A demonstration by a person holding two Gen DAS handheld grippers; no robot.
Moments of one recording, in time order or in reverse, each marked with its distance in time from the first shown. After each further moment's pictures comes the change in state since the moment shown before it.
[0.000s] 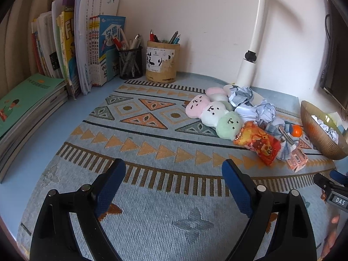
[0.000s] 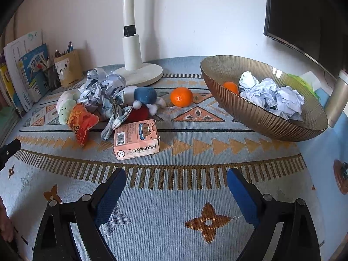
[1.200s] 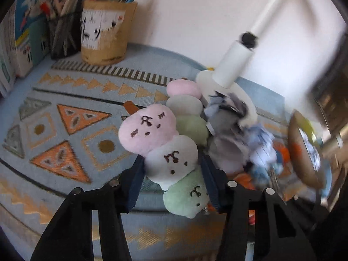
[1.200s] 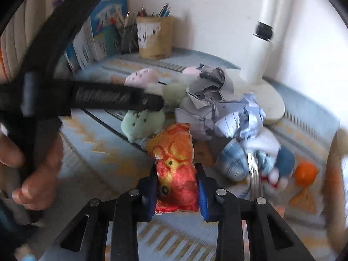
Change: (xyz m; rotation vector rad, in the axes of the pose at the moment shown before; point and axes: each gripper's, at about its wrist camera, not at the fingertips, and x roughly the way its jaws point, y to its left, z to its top) left arm 0.117 -0.034 0.081 -0.023 0.279 -0.297; right arm 0.048 0.130 0.059 -0.360 0.107 0.387
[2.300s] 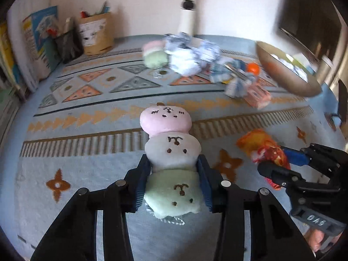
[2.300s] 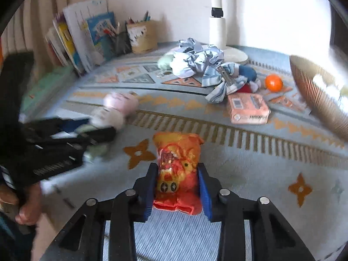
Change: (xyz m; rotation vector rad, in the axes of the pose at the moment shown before) left arm -0.072 -0.045 -0.136 0.280 0.023 0.104; right arm -0.063 0.011 -0.116 0.201 -0.055 0.006
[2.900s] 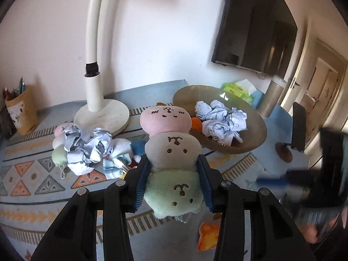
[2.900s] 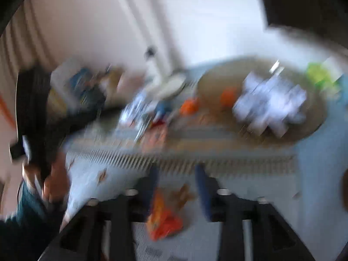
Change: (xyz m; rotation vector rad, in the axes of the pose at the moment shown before) left arm -0.015 -0.127 0.120 0.143 -0.184 -0.264; right arm -0.102 -0.146 0.013 0.138 -0.042 0.068
